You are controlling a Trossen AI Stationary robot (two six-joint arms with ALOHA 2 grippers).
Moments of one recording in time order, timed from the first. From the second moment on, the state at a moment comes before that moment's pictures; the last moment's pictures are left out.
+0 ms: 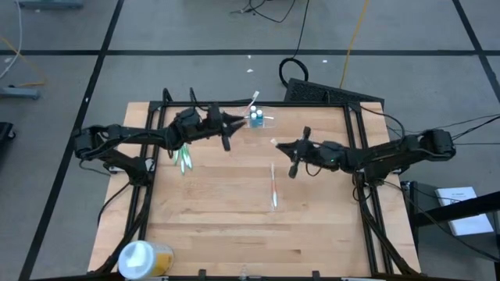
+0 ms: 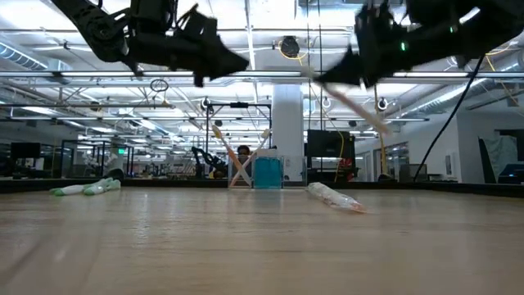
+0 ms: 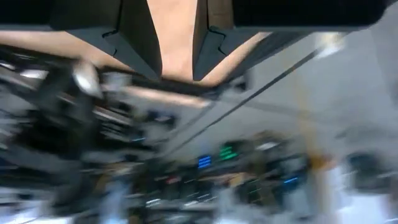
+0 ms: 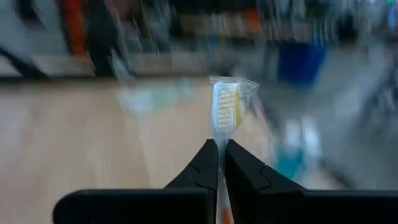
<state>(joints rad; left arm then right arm) 0.37 1.39 0.67 0.77 0.10 -0.03 -0.01 1.22 0.46 0.63 0.36 -0.05</state>
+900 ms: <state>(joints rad) 0.17 1.71 0.93 1.00 0.21 -0.02 0.00 1.24 0.46 0.95 0.19 -0.32</state>
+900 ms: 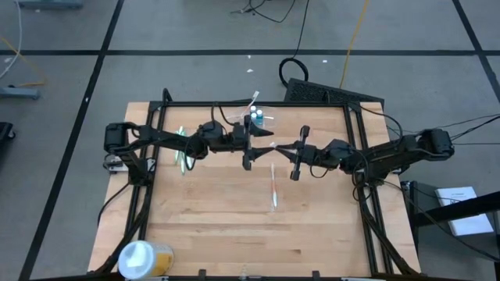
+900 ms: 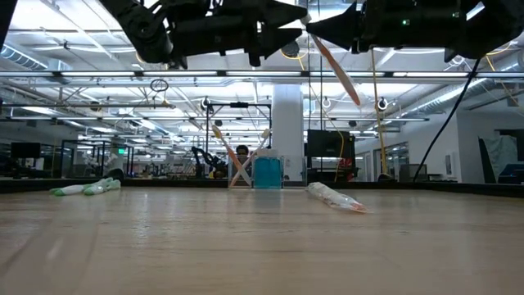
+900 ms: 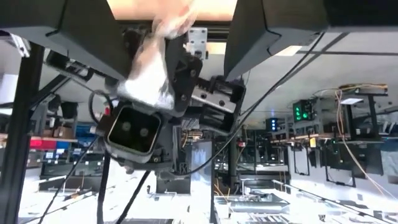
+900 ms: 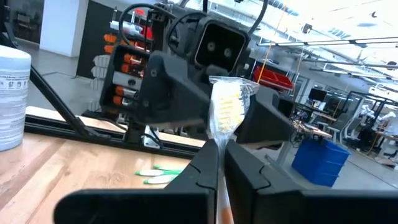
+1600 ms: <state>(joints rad) 0.14 1.74 0.98 1.00 0.18 -0.08 0.00 1.24 0.46 0.95 0.26 -0.33</state>
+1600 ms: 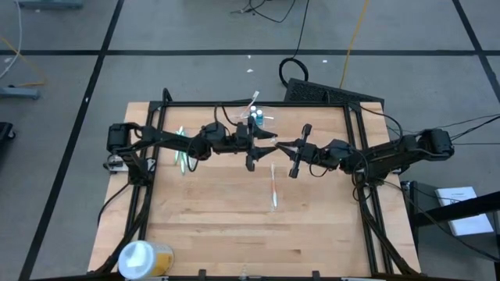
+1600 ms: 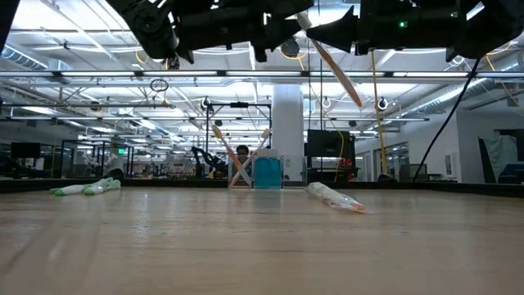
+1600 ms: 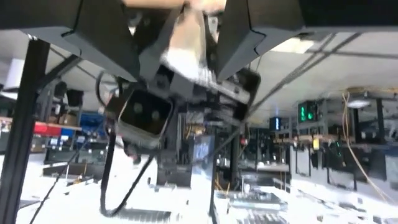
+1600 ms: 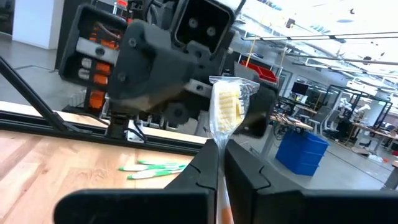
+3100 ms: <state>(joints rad) 0.25 1.56 1.02 0.61 0.03 0.10 0.00 1.10 0.46 0.67 0.42 -0.17</state>
